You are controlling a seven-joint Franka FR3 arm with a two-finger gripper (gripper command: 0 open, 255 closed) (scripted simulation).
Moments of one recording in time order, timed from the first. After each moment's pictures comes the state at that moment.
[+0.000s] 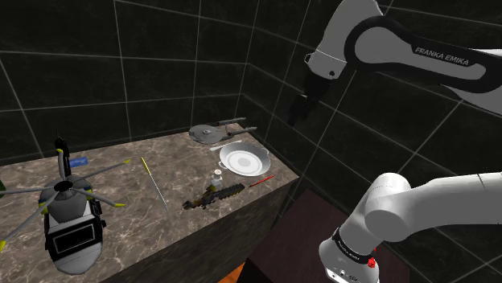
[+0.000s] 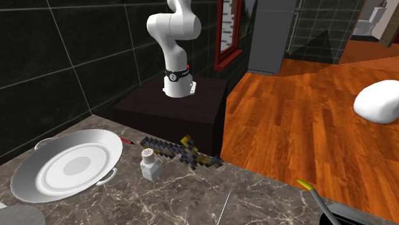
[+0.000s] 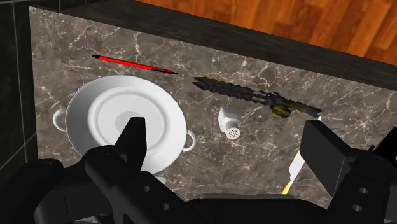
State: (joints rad) arm 0.02 -0.74 0.05 -2.33 0.07 1.68 0.05
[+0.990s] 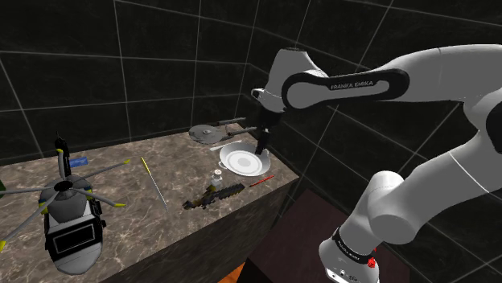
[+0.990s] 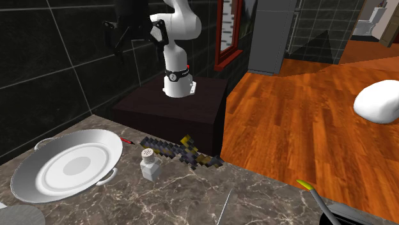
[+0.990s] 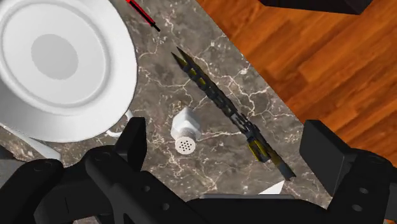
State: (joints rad) arm 0.17 -0.38 0.00 -2.41 0.02 2.06 -0.43
